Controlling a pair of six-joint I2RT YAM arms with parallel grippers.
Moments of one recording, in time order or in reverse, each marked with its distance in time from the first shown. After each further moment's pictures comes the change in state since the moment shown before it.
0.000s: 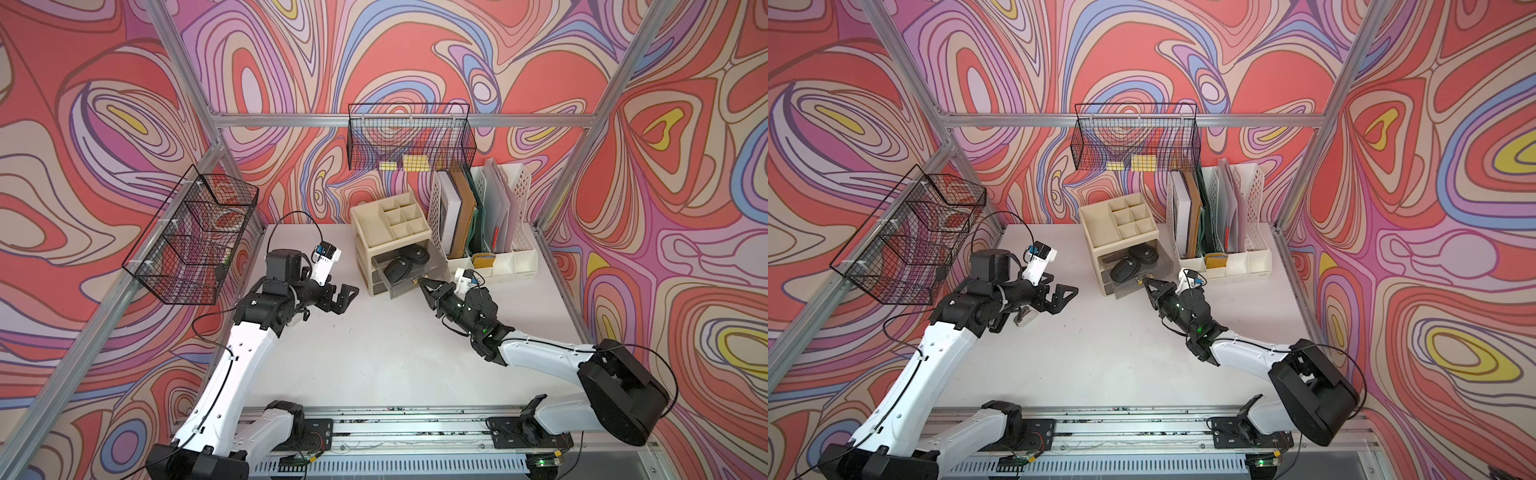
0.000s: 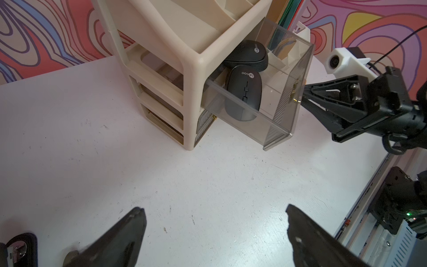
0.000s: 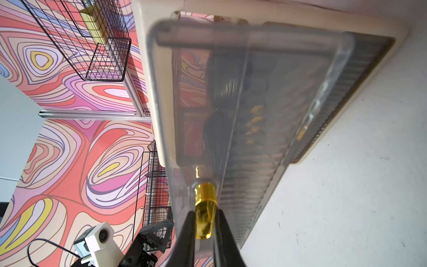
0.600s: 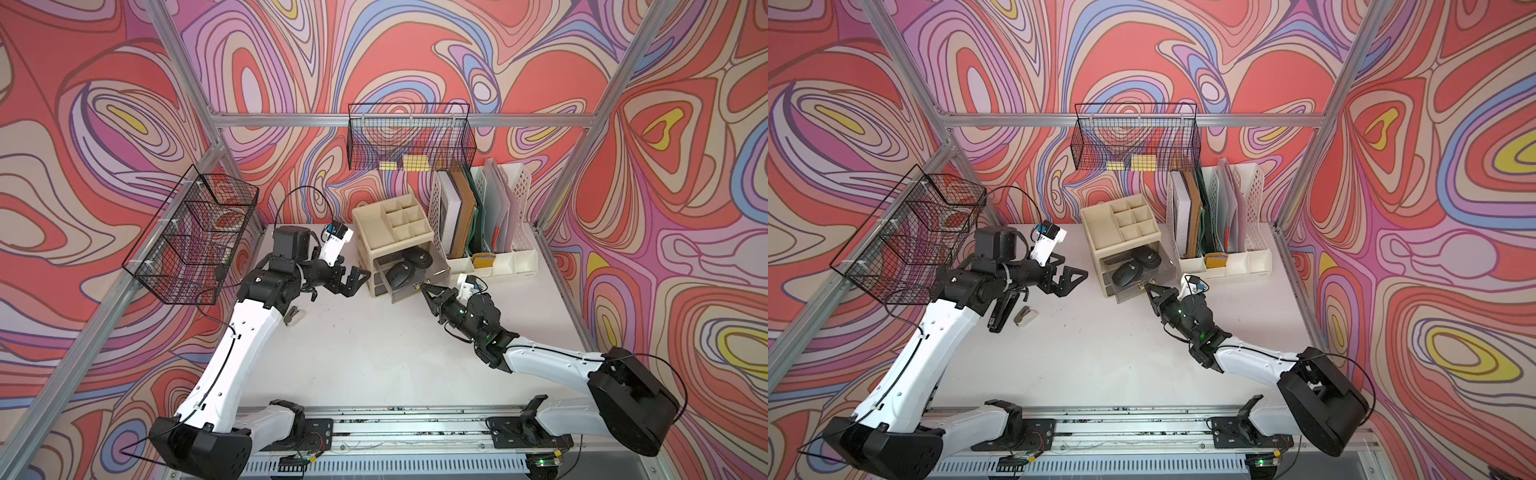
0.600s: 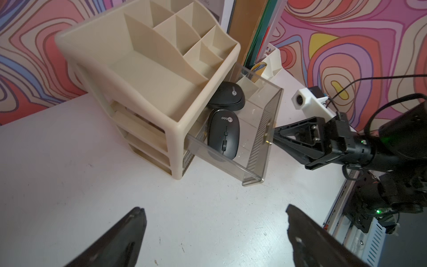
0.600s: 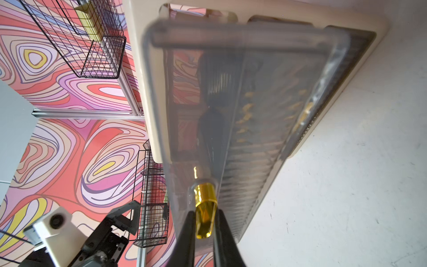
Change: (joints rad) left arm -0.110 0.160 0.298 -0.074 0.034 -0.010; right arm 0.031 -0.057 -0.043 -0.032 0.036 -0.003
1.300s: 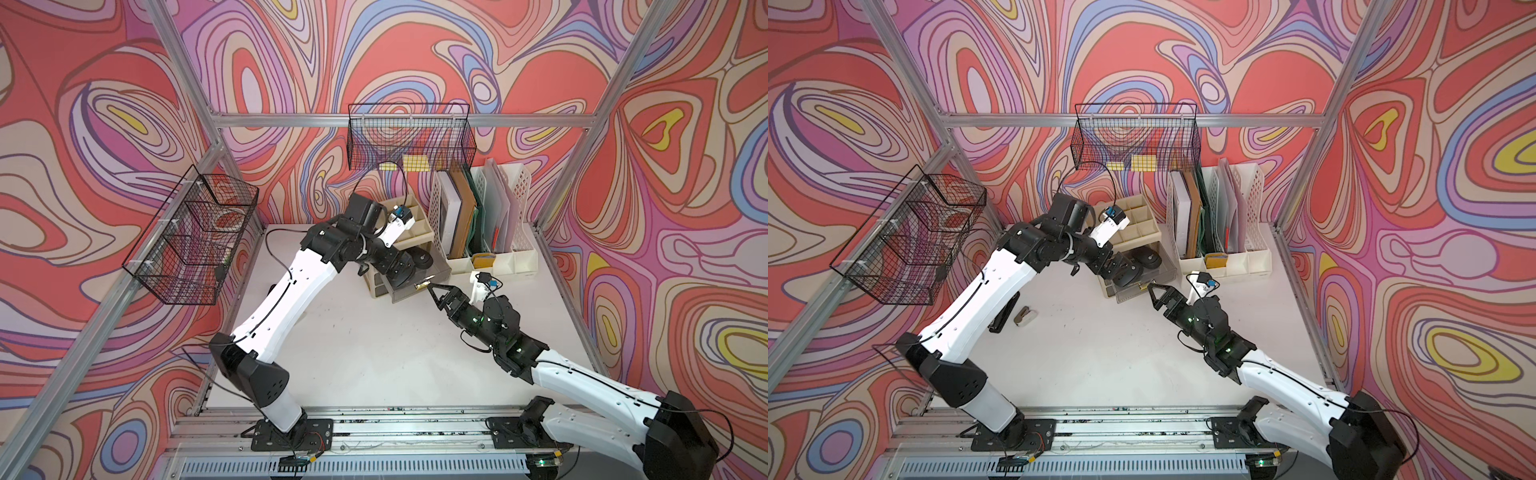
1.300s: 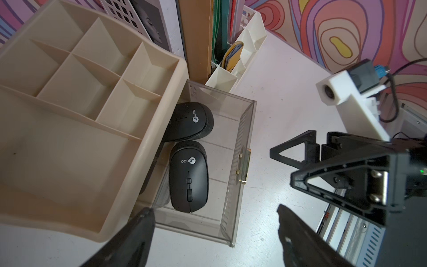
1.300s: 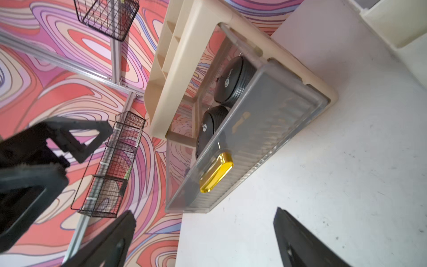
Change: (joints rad) left arm -0.308 0.464 0.545 -0.253 -0.247 0.044; right arm 0.002 -0.318 0.032 -0.449 -0.008 -0.449
